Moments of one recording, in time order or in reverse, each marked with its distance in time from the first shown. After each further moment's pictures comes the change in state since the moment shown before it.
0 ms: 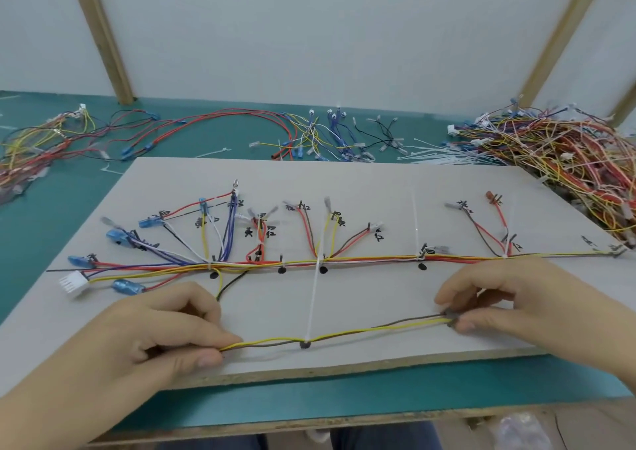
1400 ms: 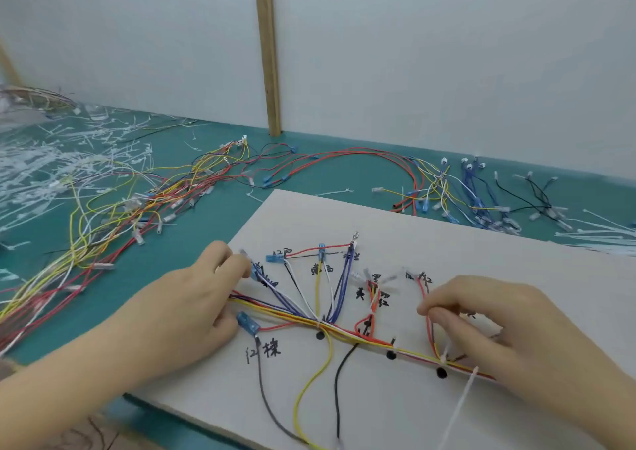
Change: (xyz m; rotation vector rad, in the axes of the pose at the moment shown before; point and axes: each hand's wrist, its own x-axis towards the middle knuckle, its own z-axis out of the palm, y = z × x) left_hand 0.012 -0.016 -0.057 0.822 0.042 -0.476; right_hand 0.126 -0.049 0.040 0.000 0.043 -0.485
